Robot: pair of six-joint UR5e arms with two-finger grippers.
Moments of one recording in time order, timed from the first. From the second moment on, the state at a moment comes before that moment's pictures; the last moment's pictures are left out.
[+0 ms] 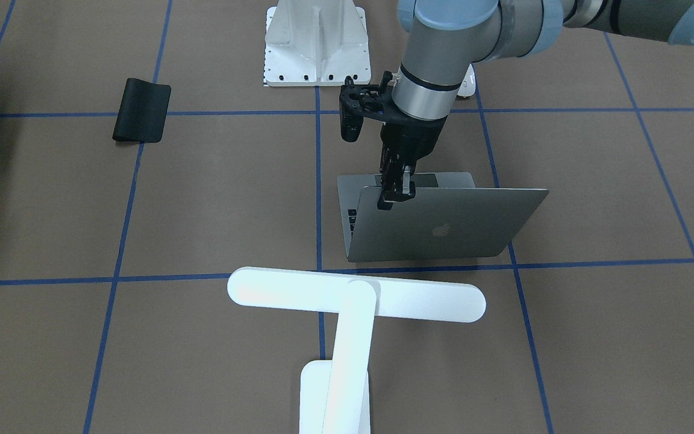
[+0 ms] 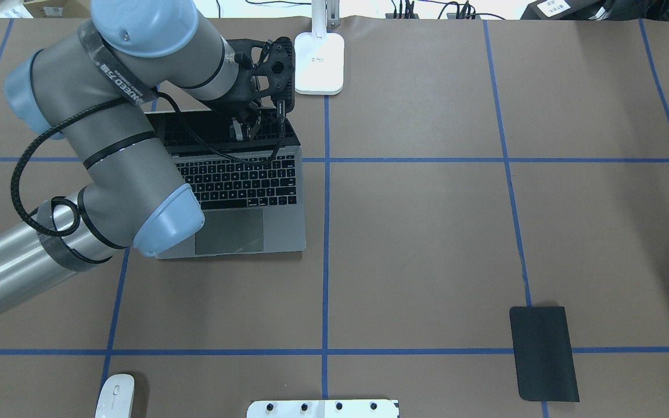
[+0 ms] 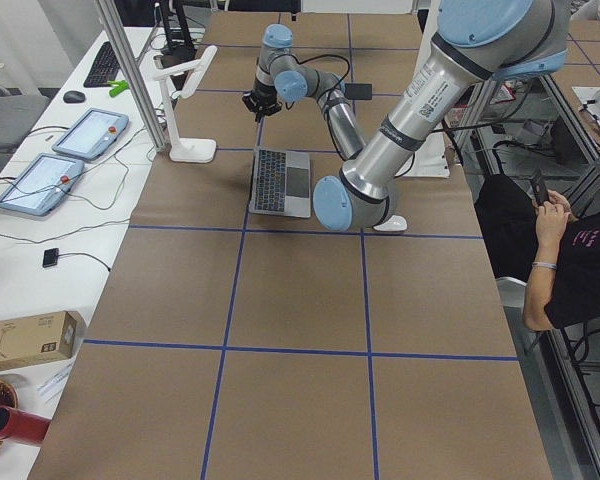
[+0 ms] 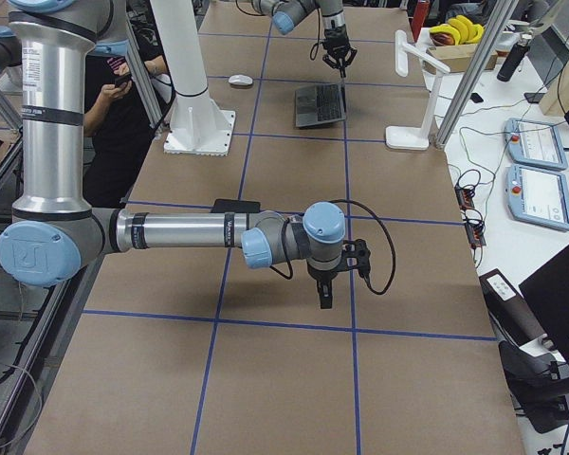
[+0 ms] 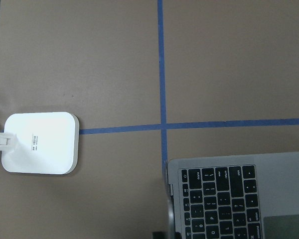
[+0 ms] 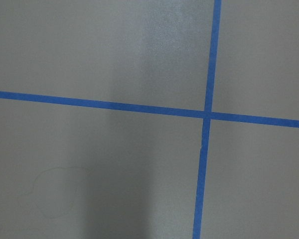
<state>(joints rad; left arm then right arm) -0.74 -2.33 -1.74 -1.61 -1.88 0.47 1.44 -1.65 1.68 -1.34 2.35 0.17</state>
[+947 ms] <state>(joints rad) -0.70 -2.34 -1.71 -1.65 -1.86 0.47 1.44 -1.64 1.67 -1.34 2.35 0.17</state>
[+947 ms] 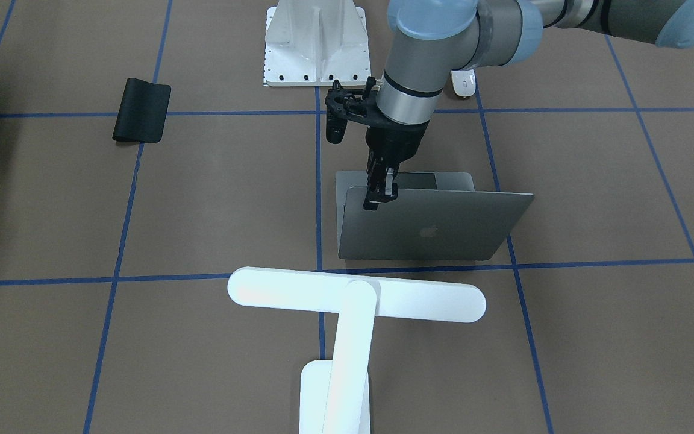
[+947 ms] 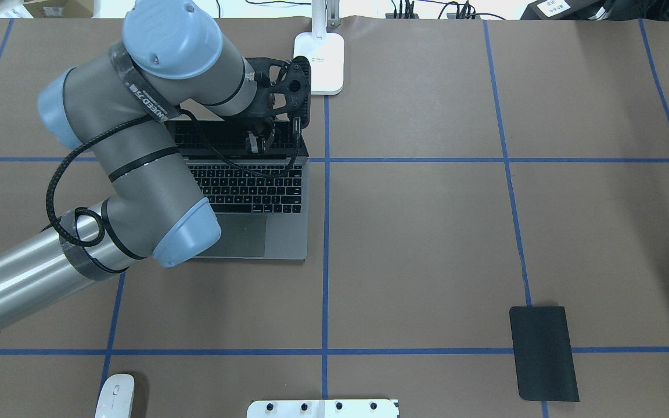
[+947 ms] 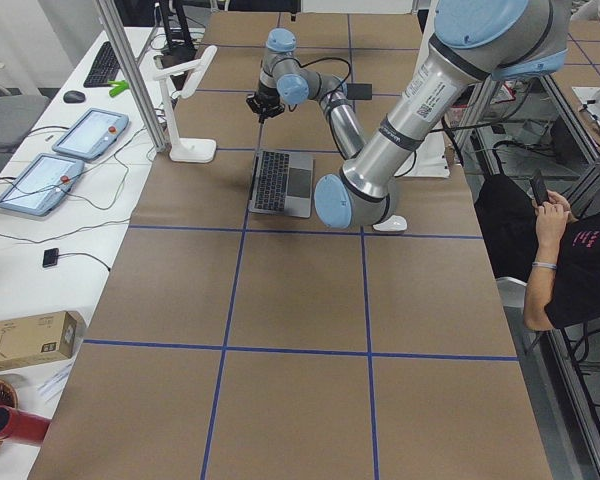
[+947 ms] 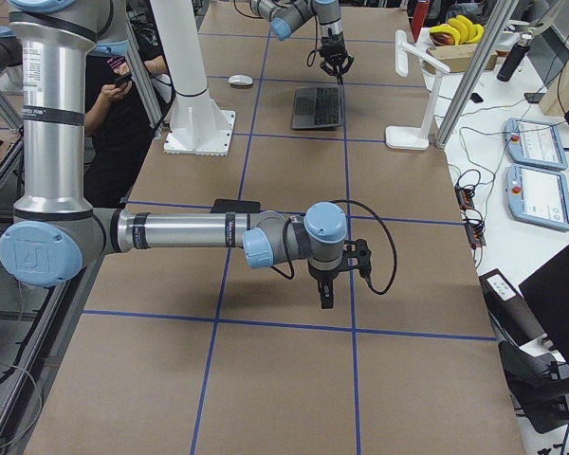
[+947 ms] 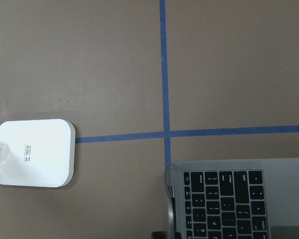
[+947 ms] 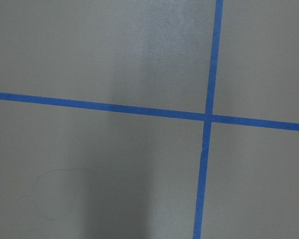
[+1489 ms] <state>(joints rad) -0.70 -2.34 -1.70 -1.66 -1.86 0.47 1.44 -1.64 1.67 -1.34 2.35 0.17</state>
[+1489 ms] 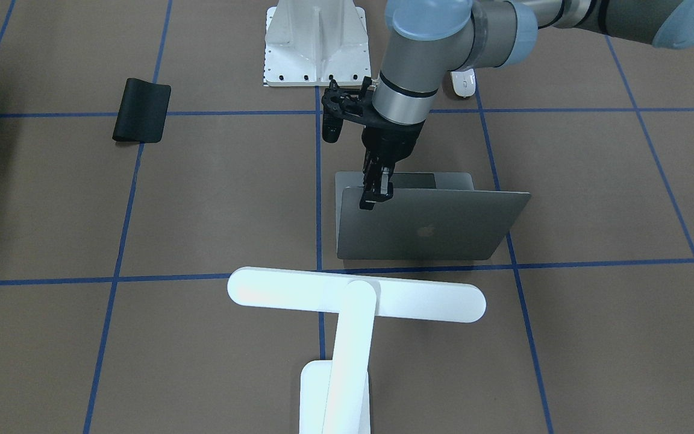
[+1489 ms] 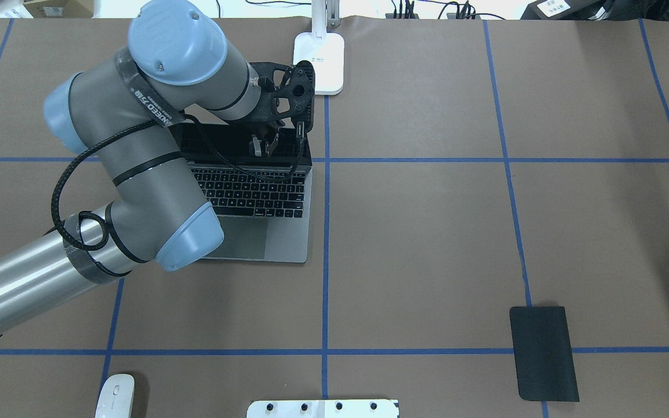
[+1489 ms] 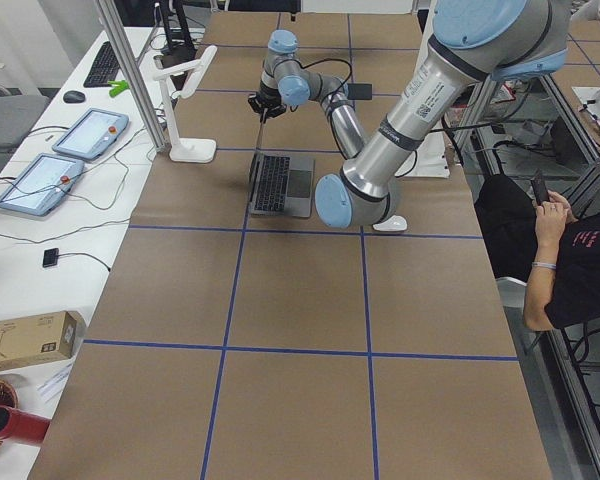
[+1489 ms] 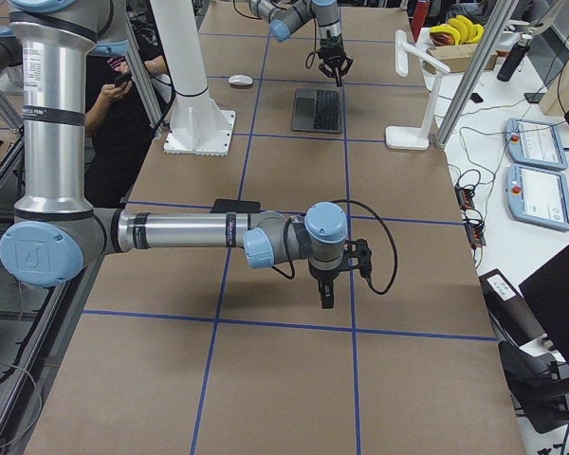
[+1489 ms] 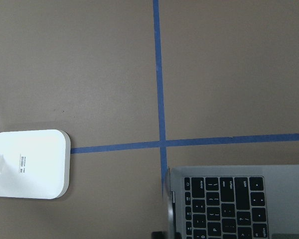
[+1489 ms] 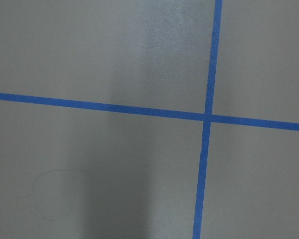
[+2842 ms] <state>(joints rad) -0.72 -2.11 -2.00 -1.63 -1.89 0.27 1.42 -1.65 1.71 -1.34 2.35 0.18</state>
